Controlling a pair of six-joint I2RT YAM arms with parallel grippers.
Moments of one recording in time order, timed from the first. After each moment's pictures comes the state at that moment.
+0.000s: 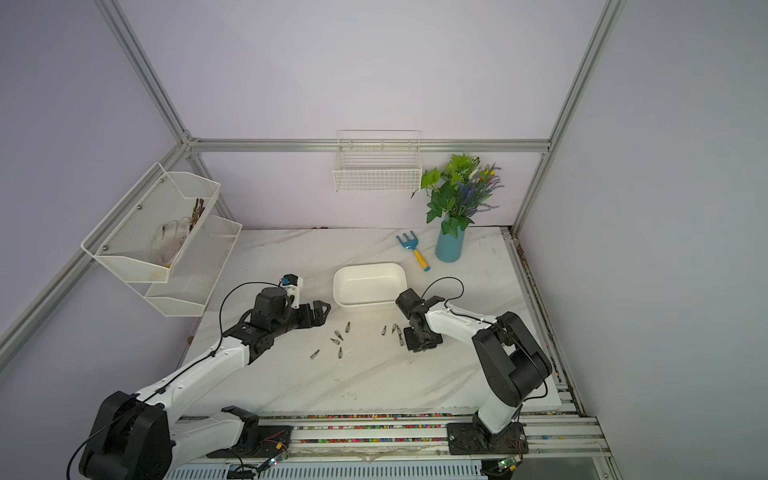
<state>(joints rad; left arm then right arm) -0.32 1.17 0.64 -0.13 0.12 -0.42 0.57 1.67 0.96 -0.75 0.07 0.39</state>
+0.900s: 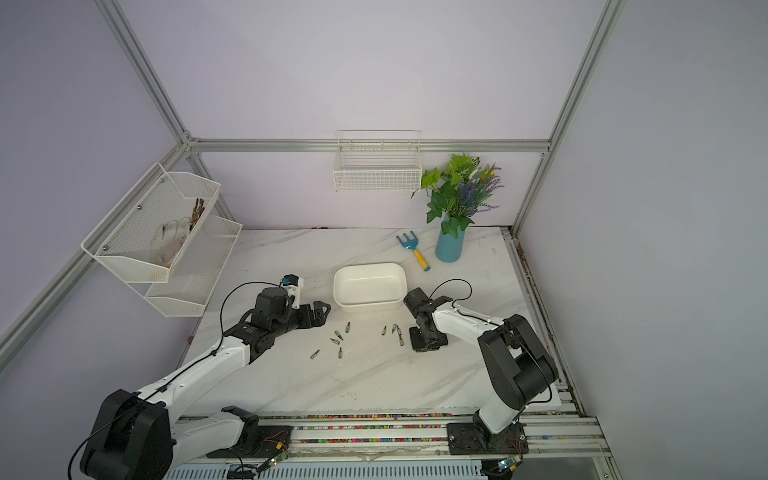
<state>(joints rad) -0.32 1.18 0.64 -0.13 0.12 -0.42 0.51 1.63 0.93 -0.76 0.03 0.39</state>
